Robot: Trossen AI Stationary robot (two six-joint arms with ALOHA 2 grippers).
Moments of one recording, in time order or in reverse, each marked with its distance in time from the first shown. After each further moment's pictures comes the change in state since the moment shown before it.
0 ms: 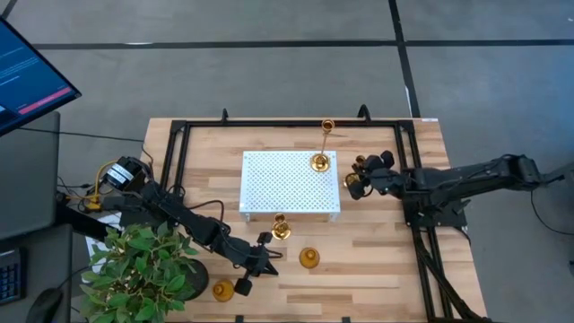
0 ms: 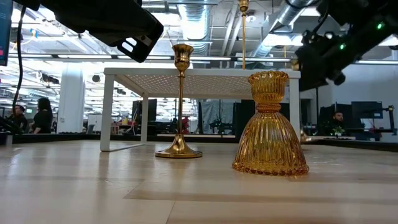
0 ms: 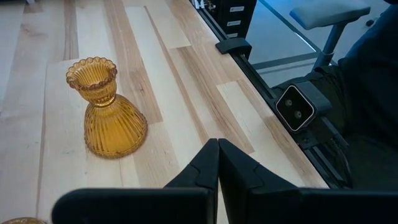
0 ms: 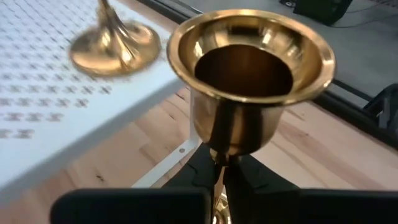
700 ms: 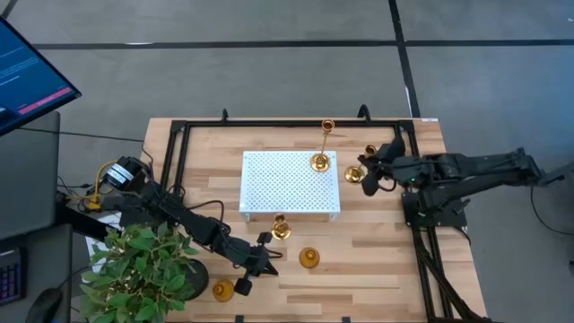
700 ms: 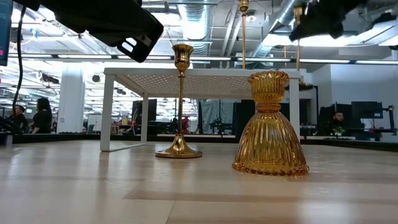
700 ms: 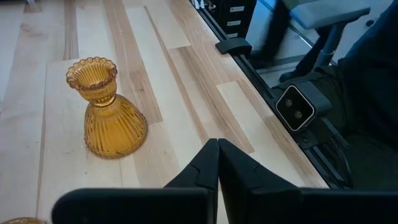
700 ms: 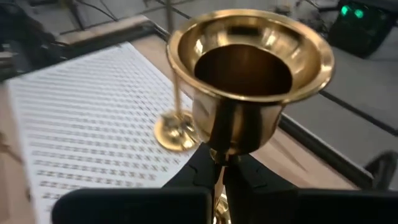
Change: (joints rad) left arm 0.000 0.000 0.000 0.000 0.000 0.000; right arm 0.122 -0.074 0.383 -0.340 0.000 -0.055
